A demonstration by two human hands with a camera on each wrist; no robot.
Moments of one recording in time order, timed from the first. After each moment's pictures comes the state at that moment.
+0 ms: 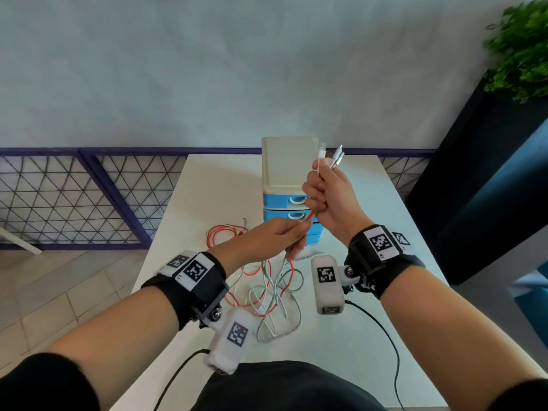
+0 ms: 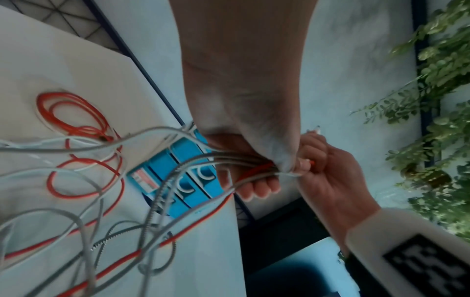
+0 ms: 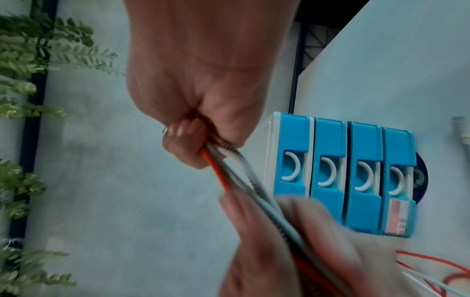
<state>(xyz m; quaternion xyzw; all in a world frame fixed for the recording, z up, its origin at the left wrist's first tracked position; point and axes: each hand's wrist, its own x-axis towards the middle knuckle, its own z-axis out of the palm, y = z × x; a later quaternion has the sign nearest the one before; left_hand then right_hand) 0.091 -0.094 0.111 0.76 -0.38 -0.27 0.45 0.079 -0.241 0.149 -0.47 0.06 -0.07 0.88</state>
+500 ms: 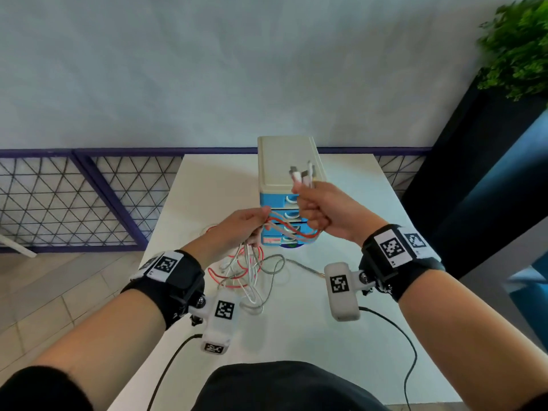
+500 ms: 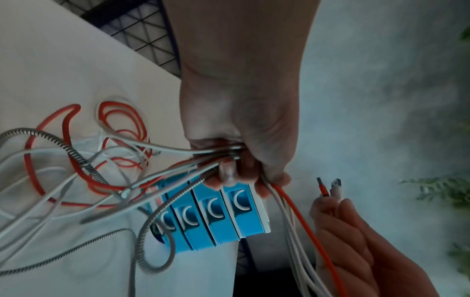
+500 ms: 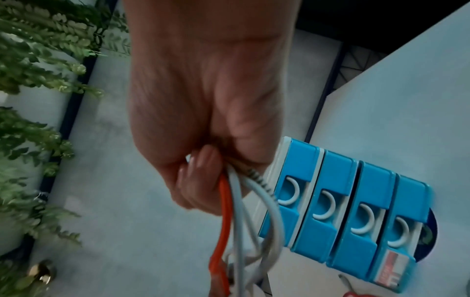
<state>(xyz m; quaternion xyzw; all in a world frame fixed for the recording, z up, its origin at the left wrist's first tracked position) 0.120 -0.064 0.097 0.75 -0.18 -0.28 0.58 0.067 -0.256 0.149 -0.63 0.07 0.11 0.76</state>
